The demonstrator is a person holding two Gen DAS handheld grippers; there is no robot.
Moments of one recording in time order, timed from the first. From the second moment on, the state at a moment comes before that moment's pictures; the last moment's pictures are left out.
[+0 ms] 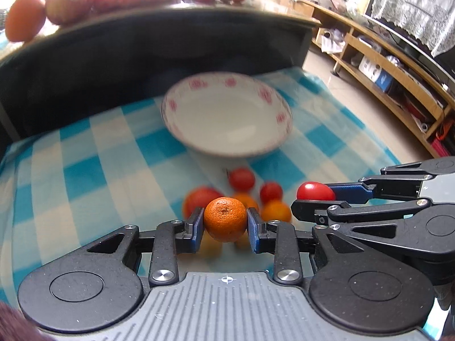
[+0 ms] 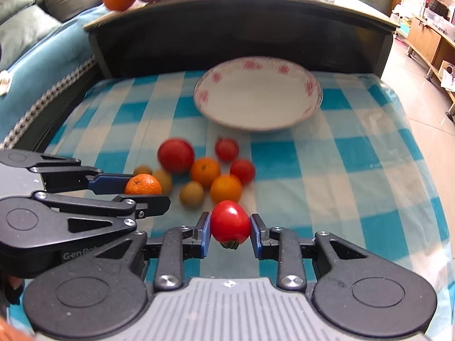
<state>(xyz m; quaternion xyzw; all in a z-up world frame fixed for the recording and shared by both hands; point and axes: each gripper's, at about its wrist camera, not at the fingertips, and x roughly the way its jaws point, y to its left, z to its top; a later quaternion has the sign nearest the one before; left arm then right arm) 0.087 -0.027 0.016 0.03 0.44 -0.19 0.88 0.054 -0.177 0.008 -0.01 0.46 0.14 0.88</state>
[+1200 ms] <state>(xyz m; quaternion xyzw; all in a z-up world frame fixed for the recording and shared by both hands) 0.182 -0.050 -0.002 0.05 0.44 -0.17 0.88 0.190 -0.193 -0.007 -0.03 0.43 0.12 0.89</state>
